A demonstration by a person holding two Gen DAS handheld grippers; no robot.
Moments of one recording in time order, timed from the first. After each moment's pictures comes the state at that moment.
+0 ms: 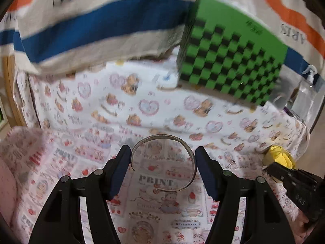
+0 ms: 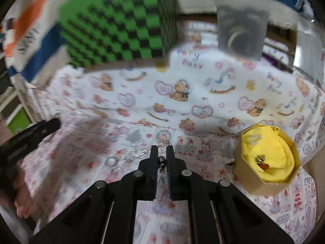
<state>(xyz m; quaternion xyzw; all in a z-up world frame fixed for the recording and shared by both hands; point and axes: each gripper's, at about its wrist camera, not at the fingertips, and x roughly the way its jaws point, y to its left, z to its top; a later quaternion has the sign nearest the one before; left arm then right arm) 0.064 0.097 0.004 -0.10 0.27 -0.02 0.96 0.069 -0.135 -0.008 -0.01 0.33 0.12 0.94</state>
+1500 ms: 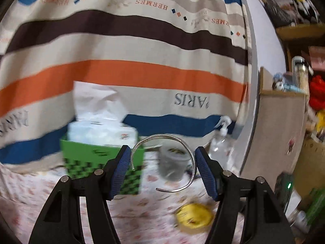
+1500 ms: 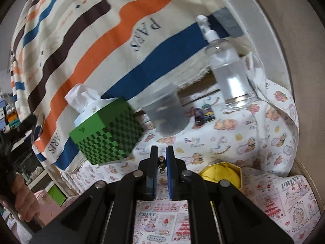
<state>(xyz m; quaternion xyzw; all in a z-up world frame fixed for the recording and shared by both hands) 0.013 -0.034 0.183 -0.09 0.08 -0.20 0.97 0.021 -0.299 0.069 0.23 0.16 0.12 0.95</state>
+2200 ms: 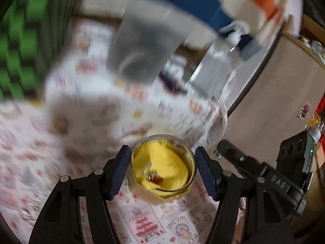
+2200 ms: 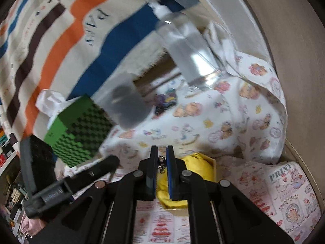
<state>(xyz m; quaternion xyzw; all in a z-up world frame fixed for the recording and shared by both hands) 0.143 -0.138 0.025 -0.15 0.37 -0.35 0.85 0.056 -0.345 0.026 0.28 0.23 0.07 0.93</state>
